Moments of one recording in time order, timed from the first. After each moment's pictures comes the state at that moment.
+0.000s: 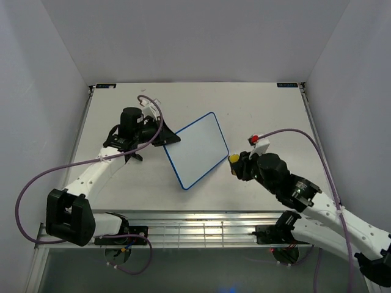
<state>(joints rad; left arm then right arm) -0.31 1.30 0.90 -0.15 0.63 -0.60 0.99 0.66 0.65 -0.37 0.31 0.39</state>
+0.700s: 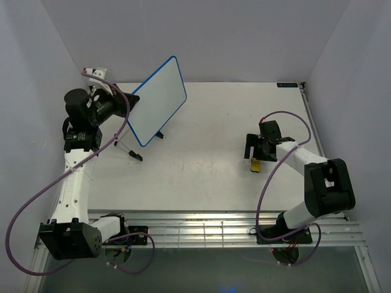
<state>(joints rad) 0.01 1.14 1.20 -0.12 0.66 -0.23 0.24 1.52 0.82 -0.33 0.05 0.28</state>
